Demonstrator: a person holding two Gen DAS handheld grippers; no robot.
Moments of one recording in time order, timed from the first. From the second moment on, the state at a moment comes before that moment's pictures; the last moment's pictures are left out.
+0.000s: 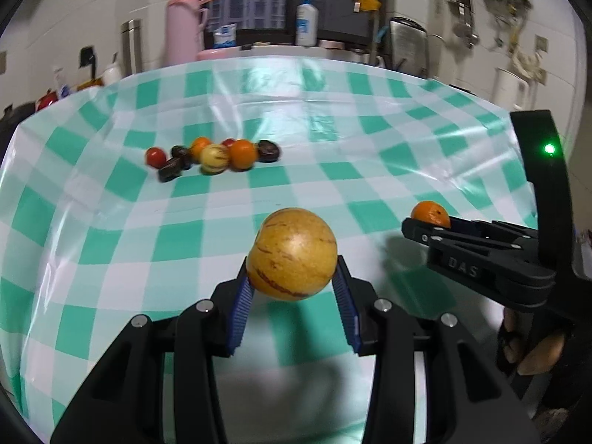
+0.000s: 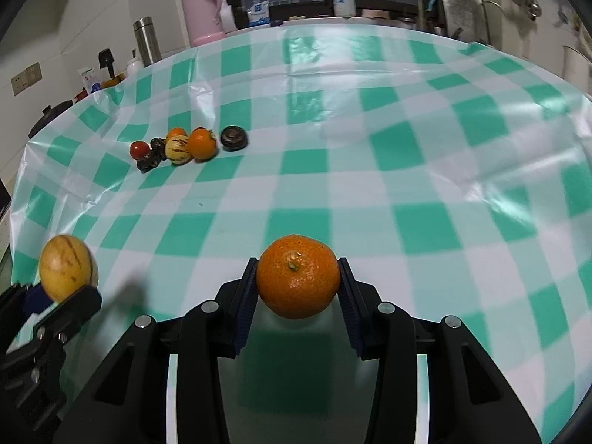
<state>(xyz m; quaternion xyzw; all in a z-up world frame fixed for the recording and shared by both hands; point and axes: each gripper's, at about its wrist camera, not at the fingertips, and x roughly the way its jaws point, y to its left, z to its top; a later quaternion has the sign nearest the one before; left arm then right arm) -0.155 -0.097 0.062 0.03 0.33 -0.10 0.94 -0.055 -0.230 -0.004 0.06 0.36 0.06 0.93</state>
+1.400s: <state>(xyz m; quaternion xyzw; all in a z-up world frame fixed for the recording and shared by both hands) -0.273 -0.358 0.014 0.34 0.30 -0.34 0.82 -0.284 -0.513 -0.059 0.20 0.34 -0.18 0.90</state>
